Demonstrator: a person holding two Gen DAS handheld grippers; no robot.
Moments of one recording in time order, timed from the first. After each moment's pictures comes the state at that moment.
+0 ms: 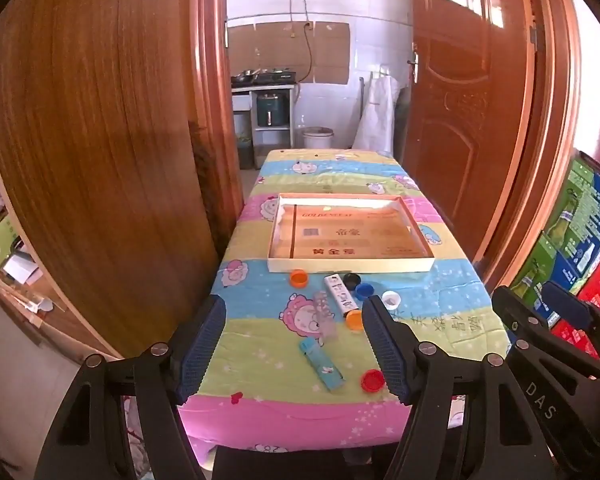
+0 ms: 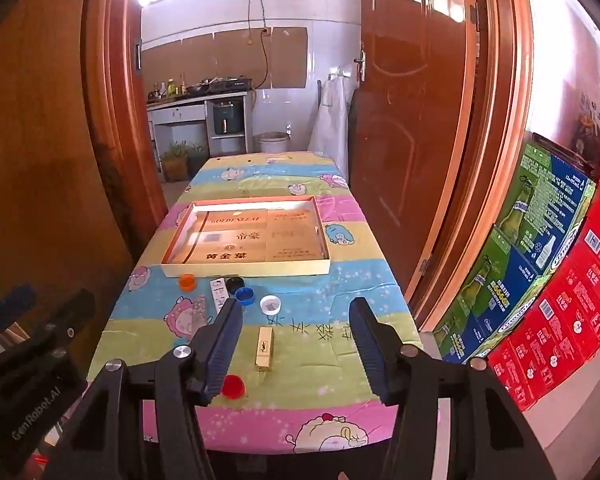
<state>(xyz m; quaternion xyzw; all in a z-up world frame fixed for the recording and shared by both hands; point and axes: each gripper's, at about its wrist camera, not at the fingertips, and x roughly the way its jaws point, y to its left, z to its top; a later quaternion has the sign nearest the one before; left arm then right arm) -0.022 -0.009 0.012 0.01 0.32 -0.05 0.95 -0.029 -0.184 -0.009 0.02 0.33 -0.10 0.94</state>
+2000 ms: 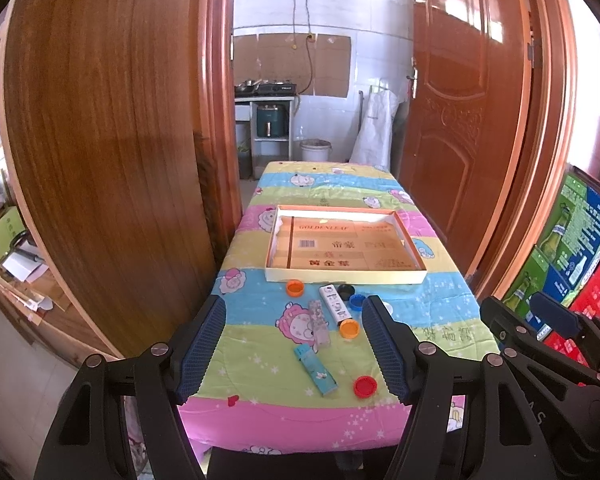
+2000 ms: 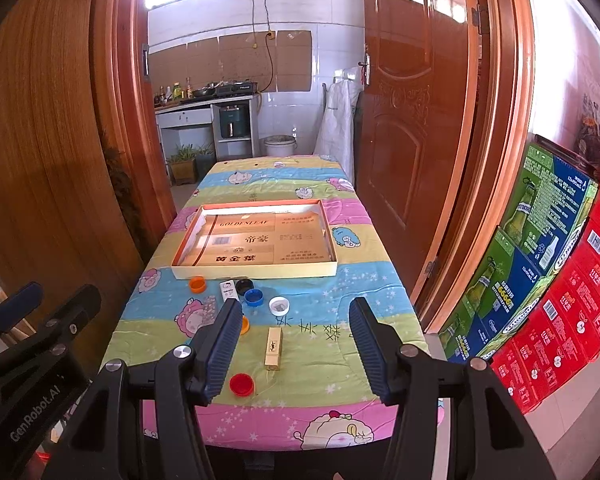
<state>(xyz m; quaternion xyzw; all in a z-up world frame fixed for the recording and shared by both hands) -0.037 -0.011 0.024 0.00 0.29 -0.05 0.95 -0.032 -0.170 -0.004 0.02 0.32 -0.10 0.94</state>
